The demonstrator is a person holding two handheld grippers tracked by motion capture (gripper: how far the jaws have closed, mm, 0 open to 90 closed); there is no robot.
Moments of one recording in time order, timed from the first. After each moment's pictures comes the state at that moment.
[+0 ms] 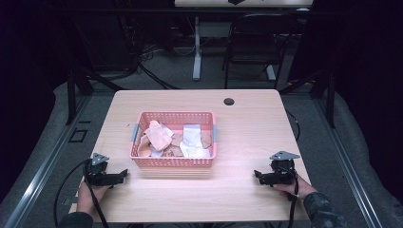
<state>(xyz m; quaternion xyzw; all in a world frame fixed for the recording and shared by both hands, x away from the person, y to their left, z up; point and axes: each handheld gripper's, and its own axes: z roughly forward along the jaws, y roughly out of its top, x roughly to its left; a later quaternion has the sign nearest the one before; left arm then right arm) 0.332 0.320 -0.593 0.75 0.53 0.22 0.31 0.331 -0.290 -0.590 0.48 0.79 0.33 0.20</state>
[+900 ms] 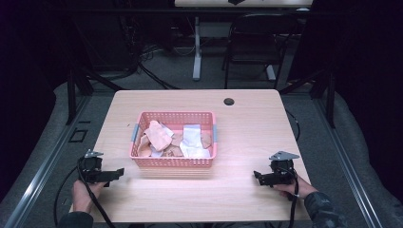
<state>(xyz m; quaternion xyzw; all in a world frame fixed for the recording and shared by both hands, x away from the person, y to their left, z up) 0.329 0.326 -0.563 0.73 0.59 0.15 0.29 0.331 -0.290 -0.590 0.47 0.80 0.33 0.19</state>
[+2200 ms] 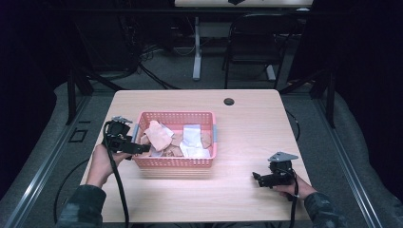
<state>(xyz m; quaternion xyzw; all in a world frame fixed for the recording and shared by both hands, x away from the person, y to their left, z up) 0.383 0.224 -0.454 0.81 0.49 0.07 0.31 0.329 -0.287 -0.590 0.45 0.80 0.34 0.19</state>
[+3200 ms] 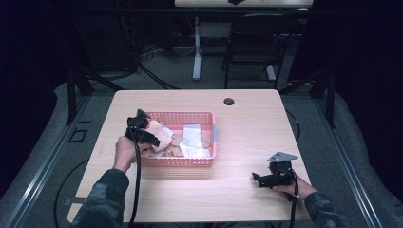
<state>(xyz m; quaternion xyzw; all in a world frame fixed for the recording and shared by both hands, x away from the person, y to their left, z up) 0.446 0.195 -0.501 0.79 0.58 0.02 0.21 0.329 -0.287 -0.590 0.44 0.81 0.34 0.19</state>
